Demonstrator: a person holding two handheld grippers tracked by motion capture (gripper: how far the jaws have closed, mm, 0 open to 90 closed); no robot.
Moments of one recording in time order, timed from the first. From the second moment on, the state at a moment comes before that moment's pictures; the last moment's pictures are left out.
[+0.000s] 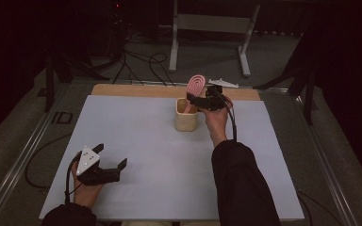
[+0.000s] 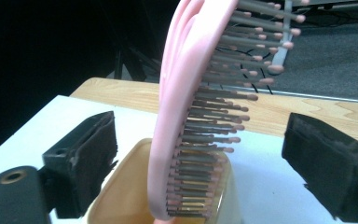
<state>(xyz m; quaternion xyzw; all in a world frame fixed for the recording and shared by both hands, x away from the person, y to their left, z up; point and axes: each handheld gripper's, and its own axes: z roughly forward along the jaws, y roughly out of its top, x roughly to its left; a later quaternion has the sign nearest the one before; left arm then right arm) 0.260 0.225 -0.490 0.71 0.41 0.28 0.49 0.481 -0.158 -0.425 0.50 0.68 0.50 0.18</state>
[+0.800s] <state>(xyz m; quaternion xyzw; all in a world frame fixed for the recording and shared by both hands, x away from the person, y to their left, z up) 0.260 0.225 -0.490 0.71 0.41 0.28 0.49 0.468 -0.159 -0.417 0.47 0.72 0.48 0.19</state>
